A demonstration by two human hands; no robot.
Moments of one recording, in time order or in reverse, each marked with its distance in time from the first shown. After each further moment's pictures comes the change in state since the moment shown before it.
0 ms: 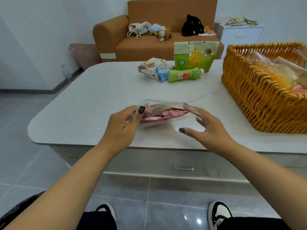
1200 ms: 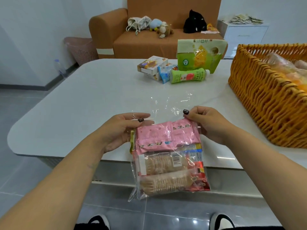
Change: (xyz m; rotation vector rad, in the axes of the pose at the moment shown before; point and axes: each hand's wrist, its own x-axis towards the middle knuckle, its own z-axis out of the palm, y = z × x) left_hand 0.056 -0.047 -0.007 -0.606 -0.225 -0.814; right_hand 0.081 0.013 -0.003 0.468 -0.102 0.540
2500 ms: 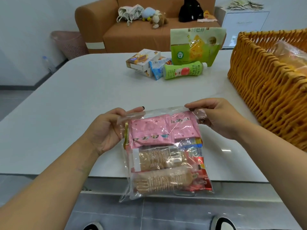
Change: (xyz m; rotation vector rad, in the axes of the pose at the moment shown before) left_hand 0.049 -0.004 -0.003 -0.483 -0.101 0.111; right_hand 0.031 0.000 -0.040 0.018 -0.014 -0.157
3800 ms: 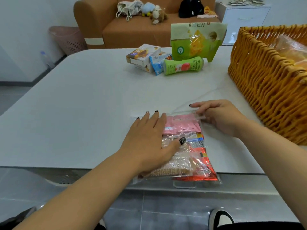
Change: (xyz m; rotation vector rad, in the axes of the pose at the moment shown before) left_hand -0.028 -0.053 0.067 1.998 -0.026 0.101; right_hand 0.005 0.028 -0.019 -0.051 0.138 0.073
